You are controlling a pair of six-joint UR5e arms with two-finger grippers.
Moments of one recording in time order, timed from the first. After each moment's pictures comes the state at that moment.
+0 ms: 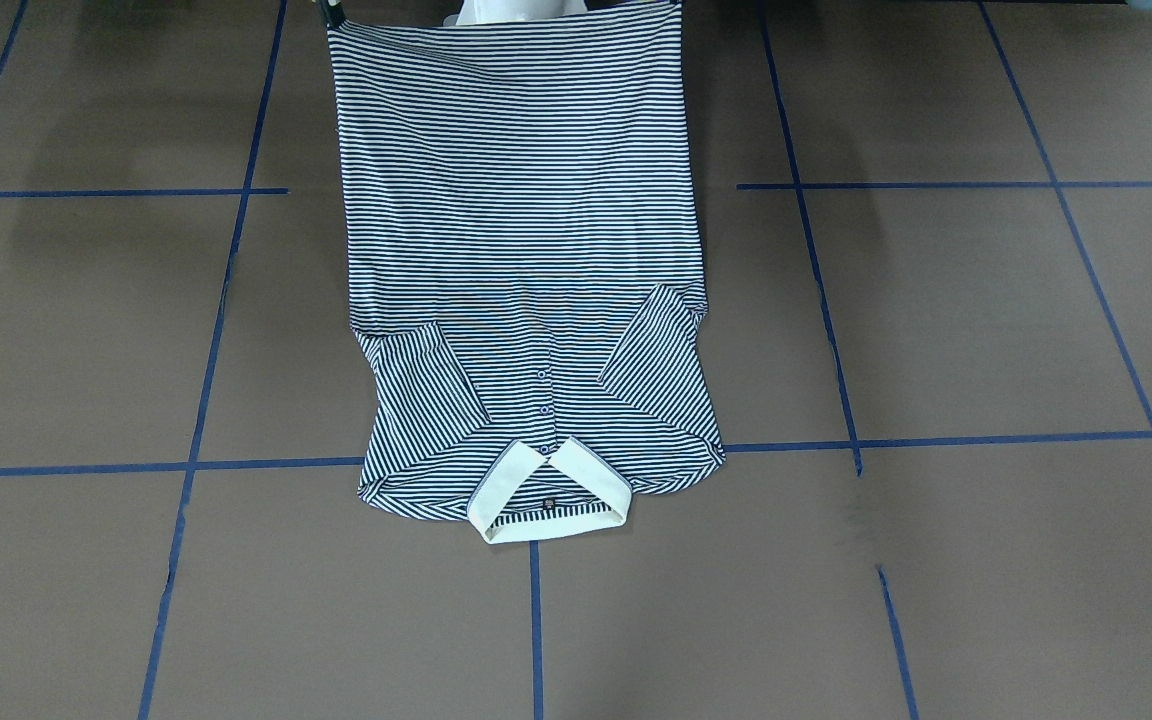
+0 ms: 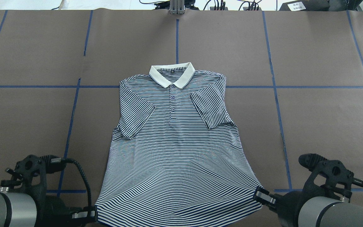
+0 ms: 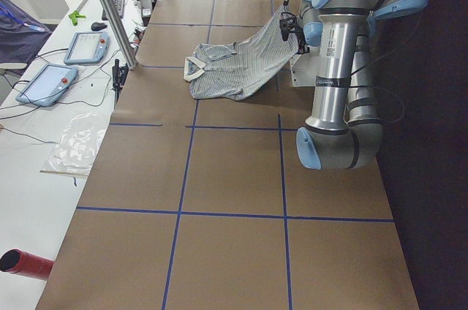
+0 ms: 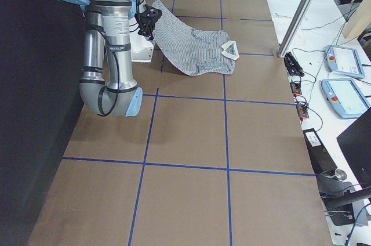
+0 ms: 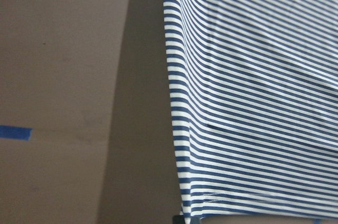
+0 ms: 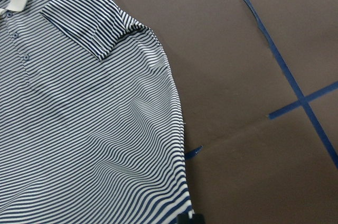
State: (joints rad) left arm -0.16 -1.79 -2.59 -1.40 -1.72 -1.61; right arm 0.03 -1.28 2.68 -2.11 1.40 2.00
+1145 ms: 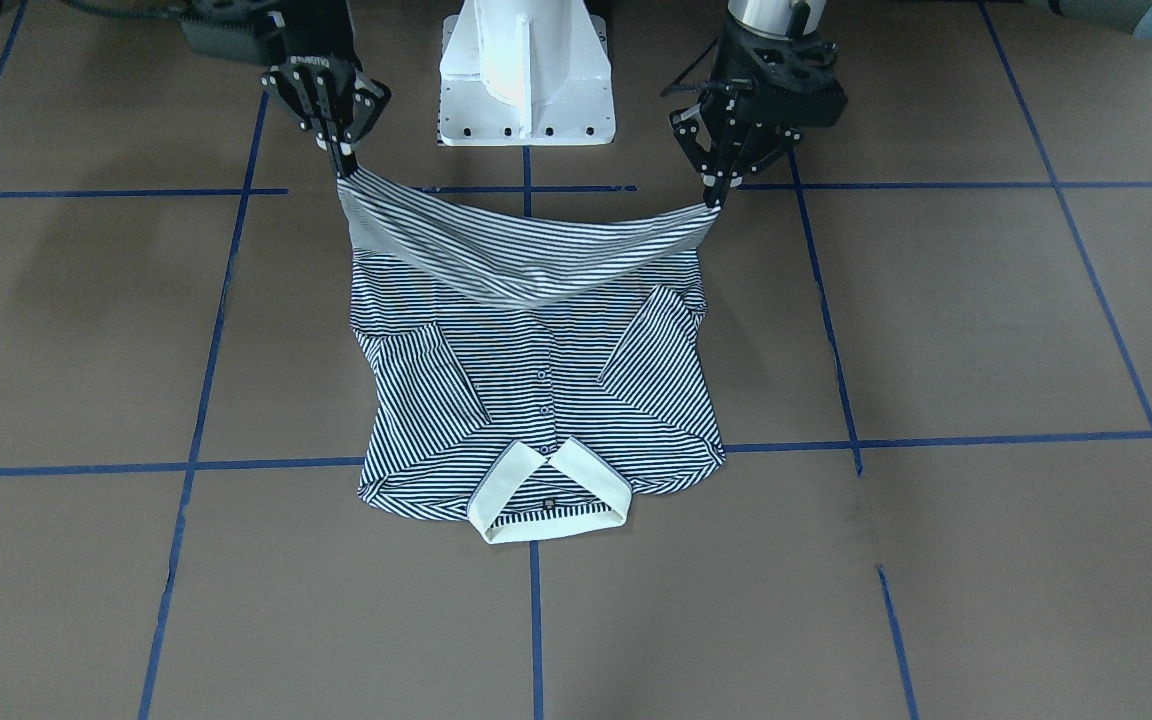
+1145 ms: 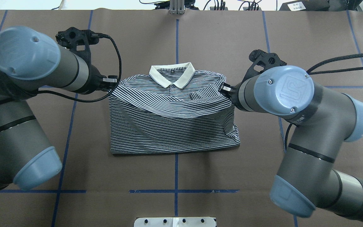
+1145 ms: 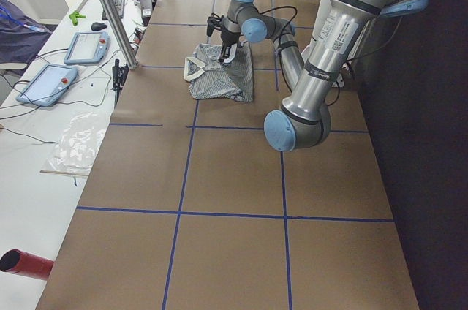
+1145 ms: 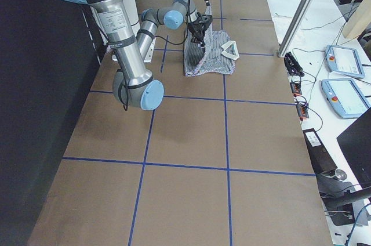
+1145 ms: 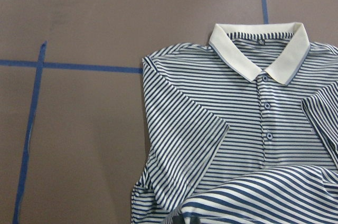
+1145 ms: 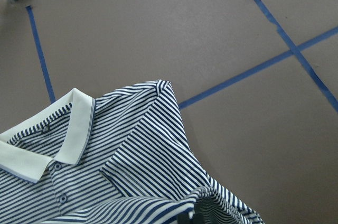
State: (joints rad) left arm -0.69 -2.09 -2.00 -1.50 -1.77 -1.15; right arm 0.56 -1.08 2.02 -1.67 1.58 1.64
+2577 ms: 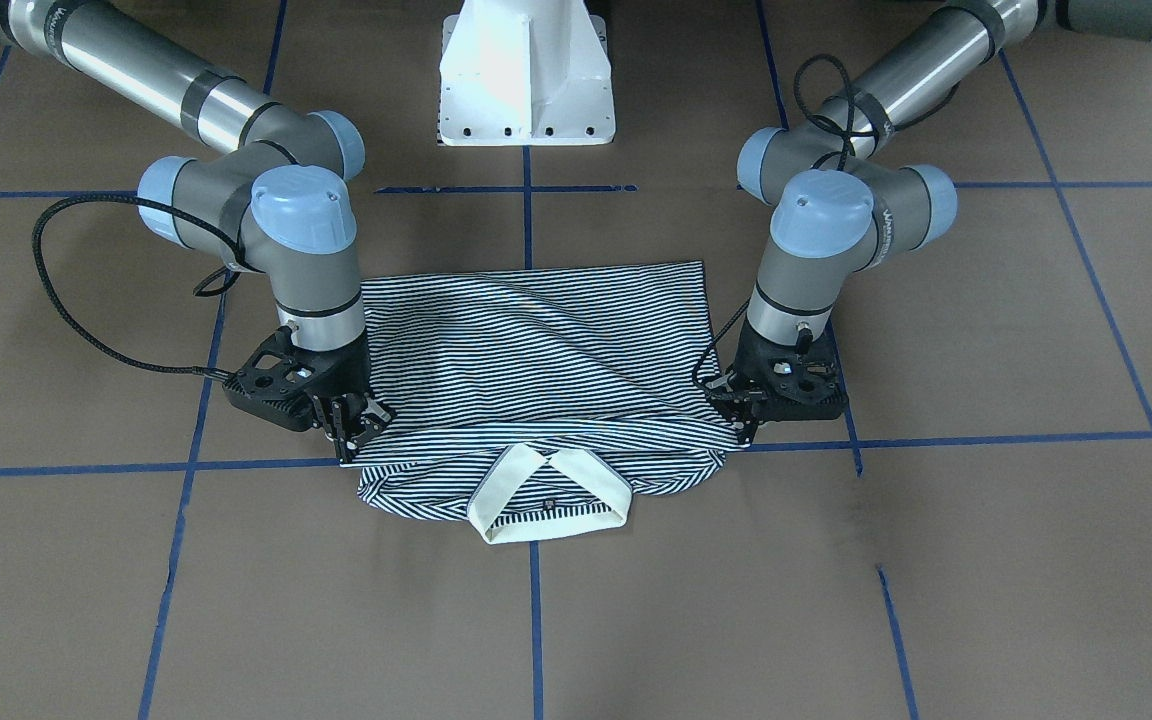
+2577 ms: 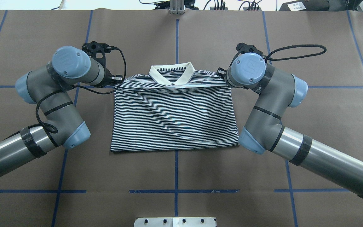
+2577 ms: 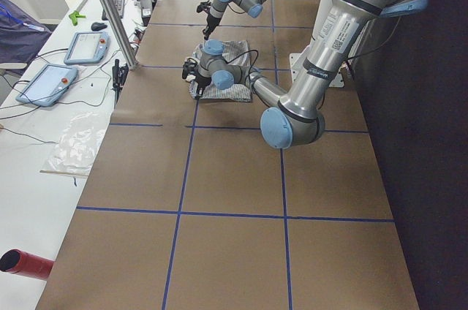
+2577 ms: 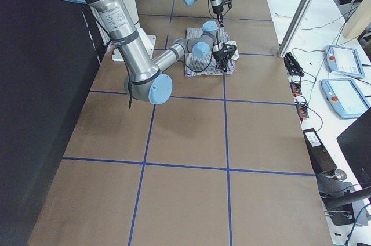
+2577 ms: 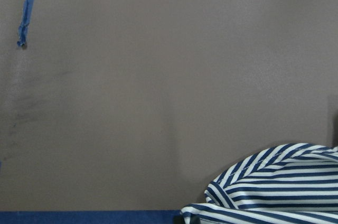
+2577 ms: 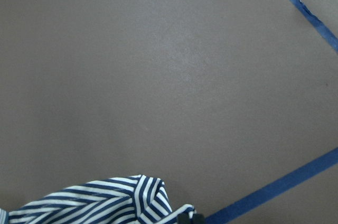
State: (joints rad) left arm -0.71 -2.12 -1.46 -2.00 -1.76 -1.09; right arm 0.65 -0.98 1.48 -1.30 1.60 1.58
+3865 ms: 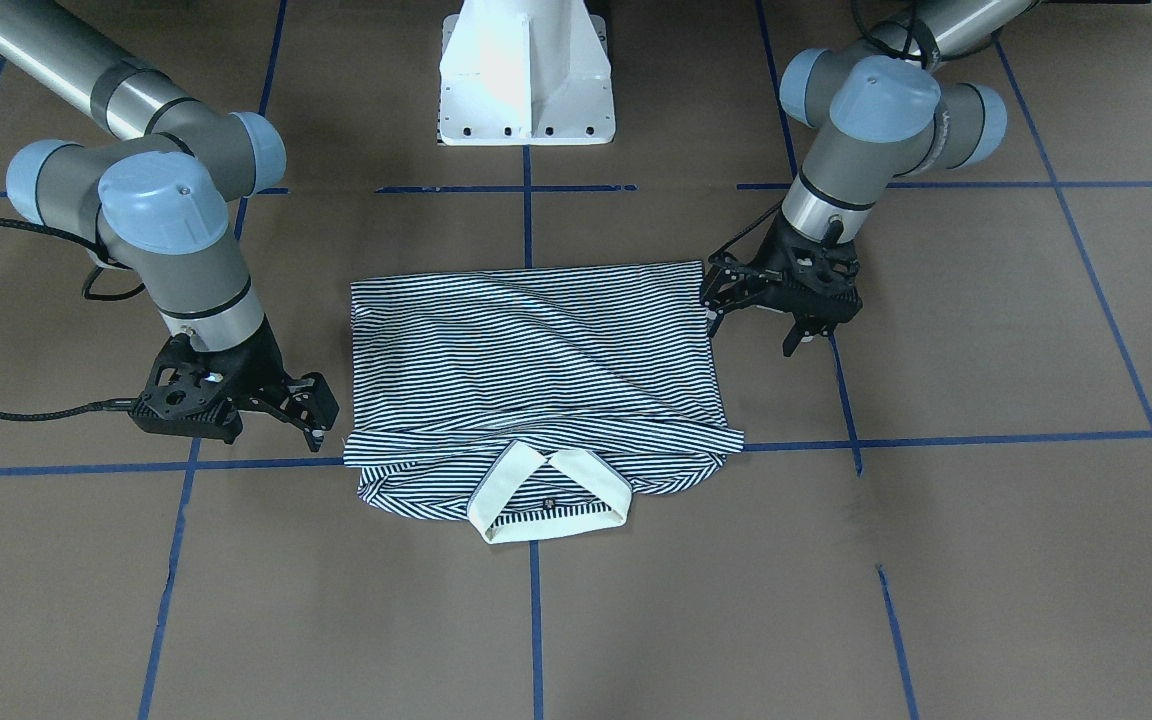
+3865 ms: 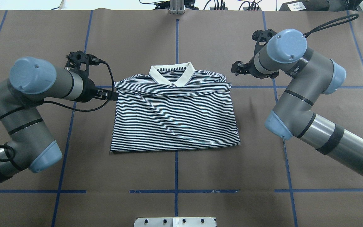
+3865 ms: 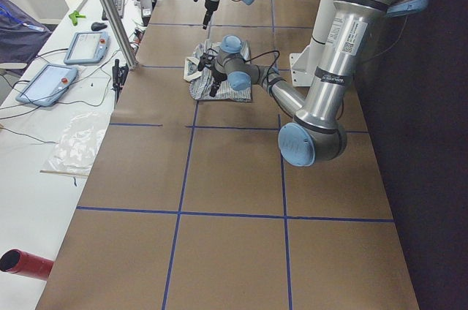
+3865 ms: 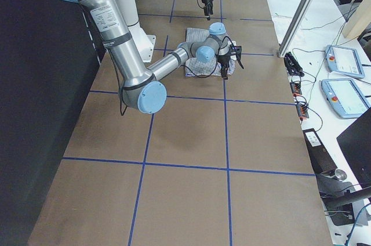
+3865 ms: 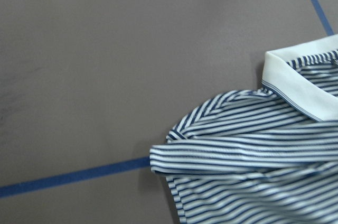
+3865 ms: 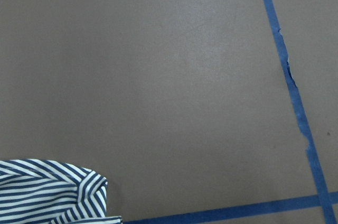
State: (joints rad) left arm -0.67 -1.88 -1.78 -2.06 -1.85 -0.96; right arm 0.78 -1.09 1.59 -1.29 1.81 1.16
